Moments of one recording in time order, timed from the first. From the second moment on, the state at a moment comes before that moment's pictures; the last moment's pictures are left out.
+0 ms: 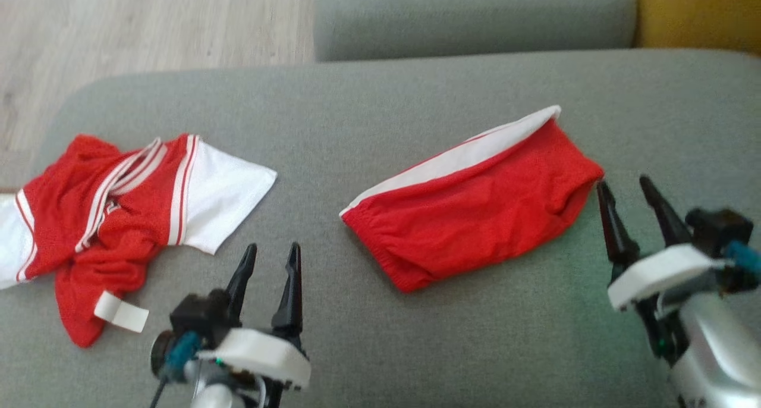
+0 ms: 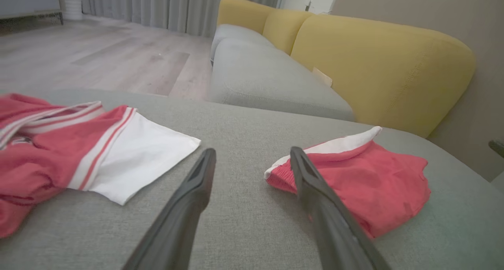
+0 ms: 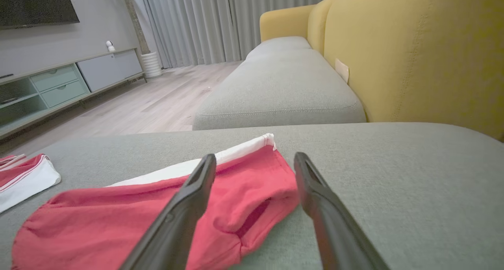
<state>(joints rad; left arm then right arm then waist) -0.01 0.08 -0.37 0.17 -0.35 0.12 -0.25 -0.31 -0.30 0.26 0.60 0.44 0.13 -0.24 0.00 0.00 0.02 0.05</state>
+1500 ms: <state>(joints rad) 0.01 0.06 -0.44 0.02 -0.16 0.12 -0.25 -0.62 -0.44 0.10 0.80 0.36 0.13 0.28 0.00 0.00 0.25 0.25</state>
